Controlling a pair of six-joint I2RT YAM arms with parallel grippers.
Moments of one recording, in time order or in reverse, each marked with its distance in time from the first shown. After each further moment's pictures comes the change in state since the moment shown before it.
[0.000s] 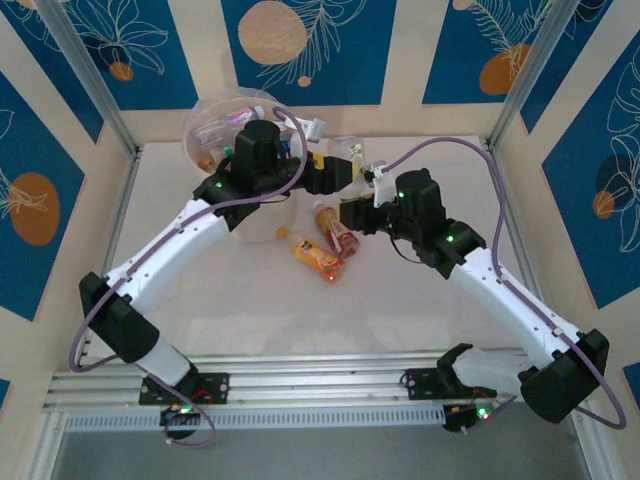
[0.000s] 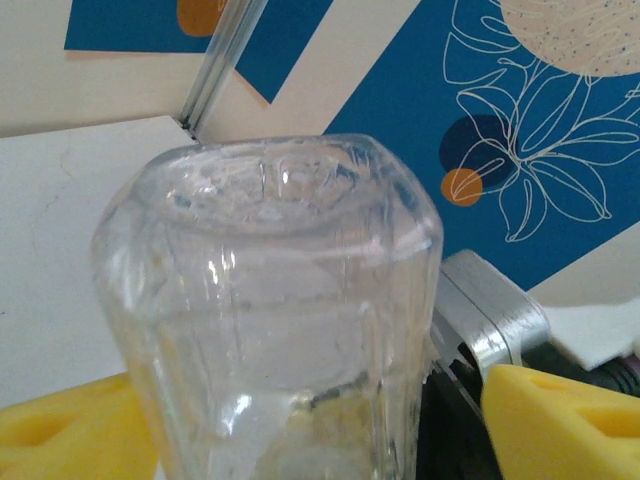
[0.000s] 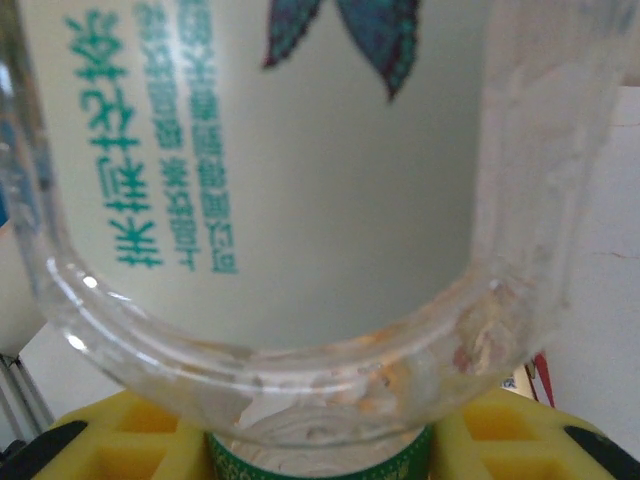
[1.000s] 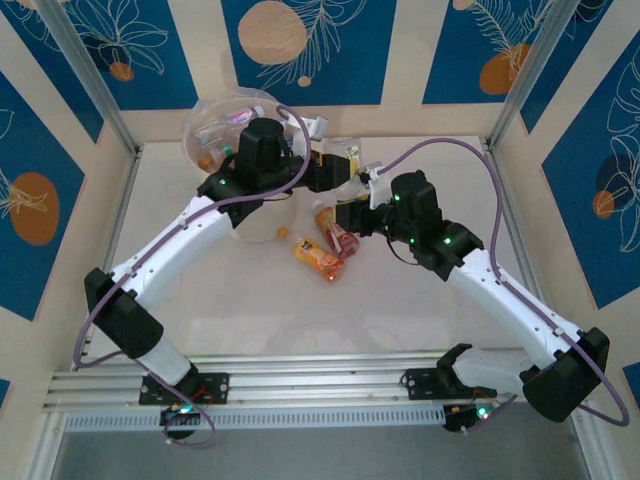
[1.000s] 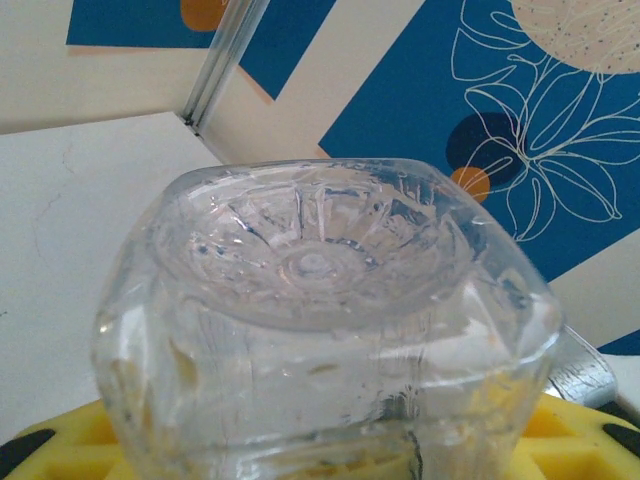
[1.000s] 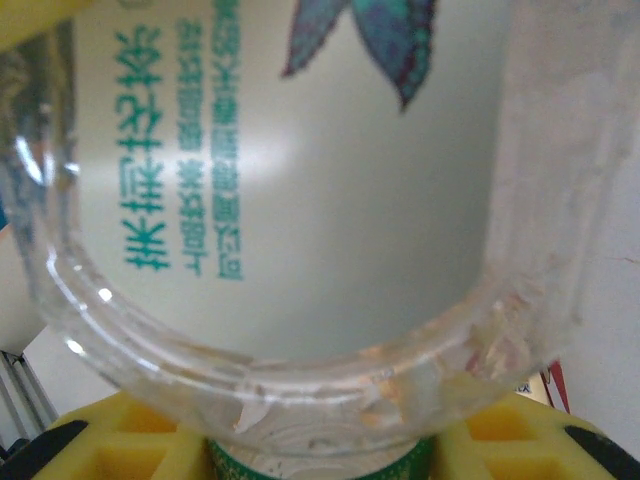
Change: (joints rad) left arm 0.000 0.028 0.030 -0.016 0.001 0.010; right arm 0.040 0.000 0.003 0.007 0.035 0.007
